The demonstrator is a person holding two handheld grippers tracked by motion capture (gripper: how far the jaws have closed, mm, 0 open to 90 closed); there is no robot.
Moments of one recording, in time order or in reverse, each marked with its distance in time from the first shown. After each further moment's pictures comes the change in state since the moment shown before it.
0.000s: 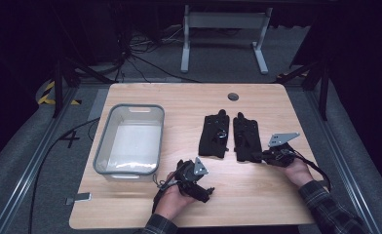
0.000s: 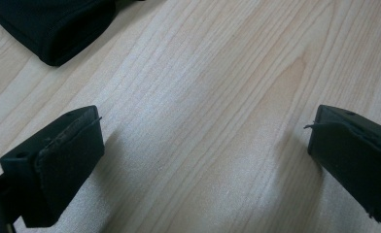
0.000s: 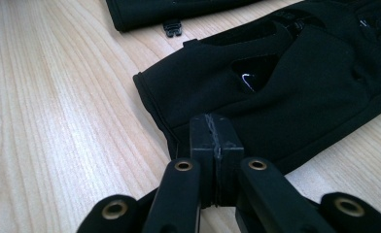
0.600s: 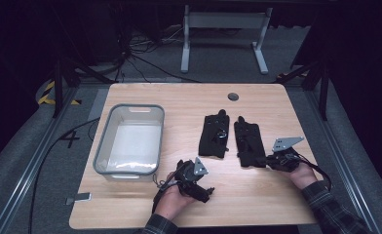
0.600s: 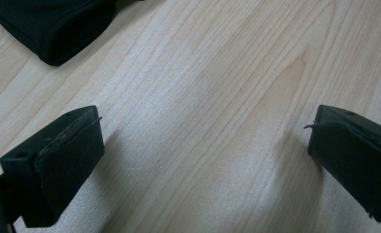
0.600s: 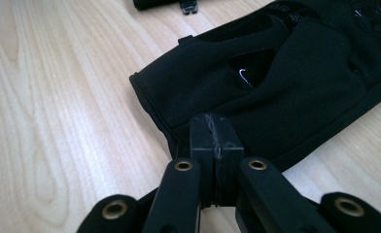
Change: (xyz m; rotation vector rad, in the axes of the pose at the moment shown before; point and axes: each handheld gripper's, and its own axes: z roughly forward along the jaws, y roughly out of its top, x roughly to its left) left arm 0.000 0.000 0.000 0.001 0.000 -0.001; right arm 0.011 -0.011 -0.014 0.030 0.008 -0.007
